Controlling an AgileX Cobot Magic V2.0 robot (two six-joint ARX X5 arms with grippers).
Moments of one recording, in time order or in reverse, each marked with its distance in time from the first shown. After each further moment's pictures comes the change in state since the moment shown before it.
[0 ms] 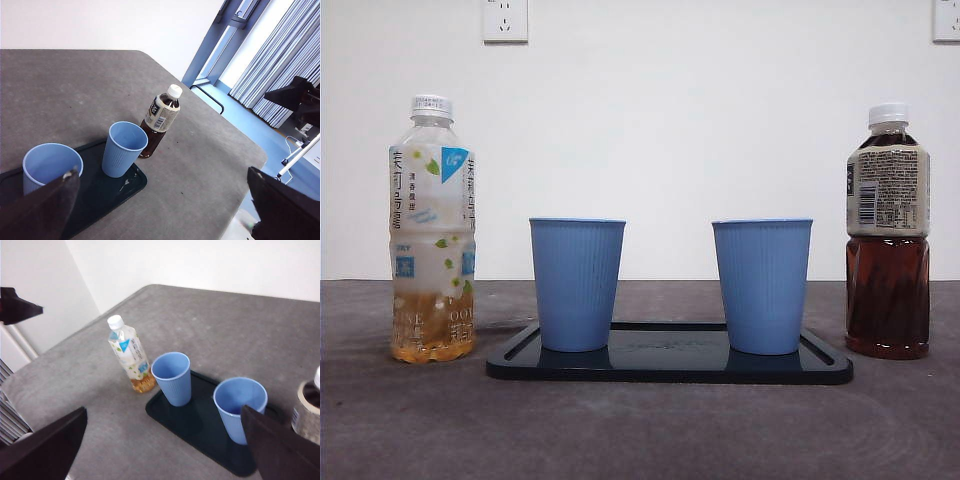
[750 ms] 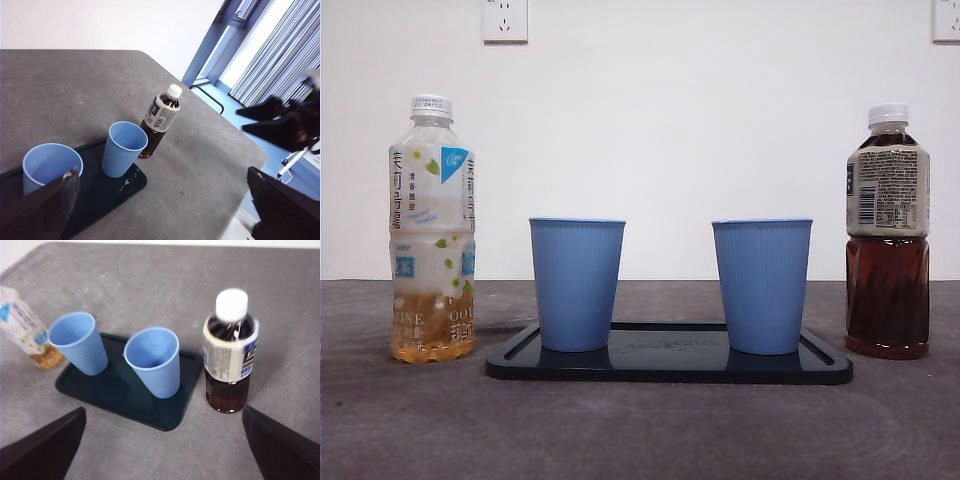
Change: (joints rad) left arm 0.000 0.000 0.000 0.000 0.000 0.001; right arm 0.000 0.005 -0.193 0.036 0.304 0.016
